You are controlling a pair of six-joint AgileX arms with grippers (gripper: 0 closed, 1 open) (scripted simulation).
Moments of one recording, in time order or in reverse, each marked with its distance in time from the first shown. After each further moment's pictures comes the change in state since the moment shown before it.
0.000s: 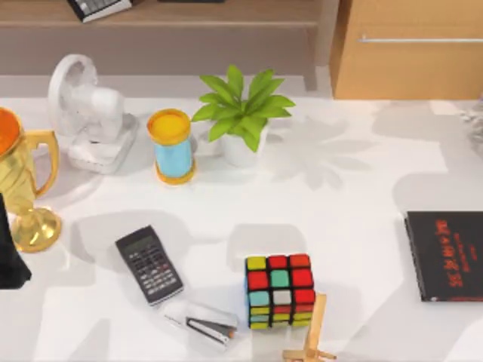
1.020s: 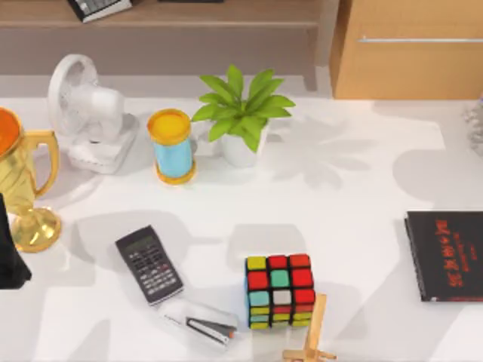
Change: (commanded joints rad) left arm 0.000 0.000 0.000 0.000 0.000 0.000; right arm 0.025 0.105 0.157 -0.052 0.027 -0.001
